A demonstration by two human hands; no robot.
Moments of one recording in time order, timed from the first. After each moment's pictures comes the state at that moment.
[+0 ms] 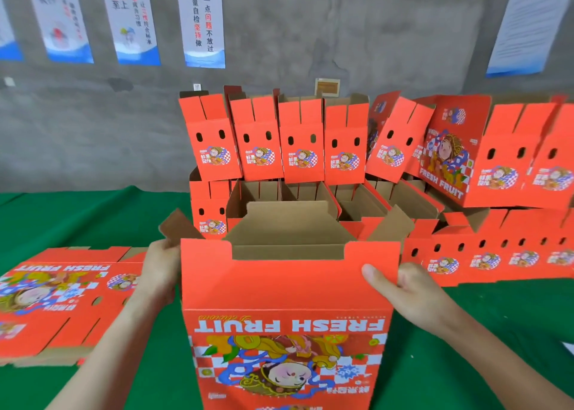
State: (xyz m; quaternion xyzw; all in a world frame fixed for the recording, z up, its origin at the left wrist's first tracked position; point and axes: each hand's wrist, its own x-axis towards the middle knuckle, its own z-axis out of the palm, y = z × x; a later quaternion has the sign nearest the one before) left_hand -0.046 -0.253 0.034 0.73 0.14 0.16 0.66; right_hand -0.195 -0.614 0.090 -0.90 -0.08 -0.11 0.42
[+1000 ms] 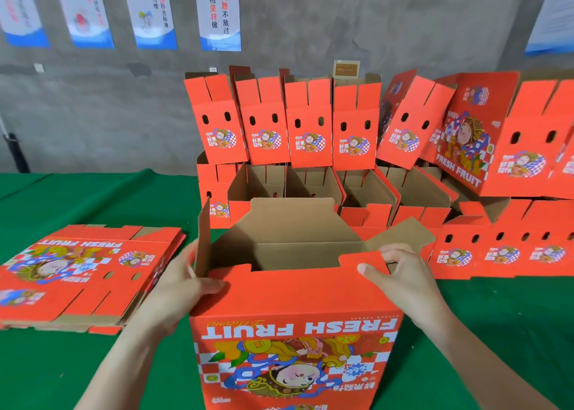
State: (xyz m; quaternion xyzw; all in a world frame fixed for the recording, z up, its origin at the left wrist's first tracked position) left_hand -0.157 -0.309 0.051 0.77 -0.01 0.04 0.63; right_hand -0.162 -0.632 0.055 -0.89 0.02 -0.20 0.41
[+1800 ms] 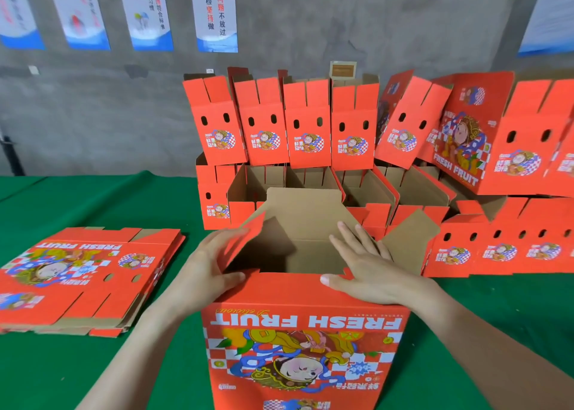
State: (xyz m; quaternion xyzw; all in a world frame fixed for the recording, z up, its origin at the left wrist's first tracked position) left_hand -0.143 -0.318 0.060 0.88 -0.18 0.12 0.42; right_hand -0.141 -0.608 0.070 -0.99 -0.14 0.05 0.07
